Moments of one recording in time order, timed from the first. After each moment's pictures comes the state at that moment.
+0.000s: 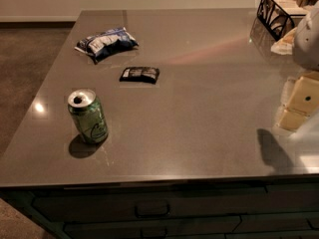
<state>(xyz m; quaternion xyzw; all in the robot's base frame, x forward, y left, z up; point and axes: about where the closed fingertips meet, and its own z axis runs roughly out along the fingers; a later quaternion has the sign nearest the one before) 0.438 -0.217 0.976 -0.60 0.78 -0.03 0.16</state>
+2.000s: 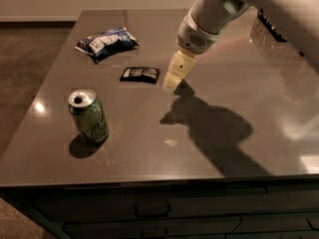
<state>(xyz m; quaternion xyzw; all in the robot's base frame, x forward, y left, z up) 0.617 -0.048 0.910 -0.60 0.76 0.08 0.23</state>
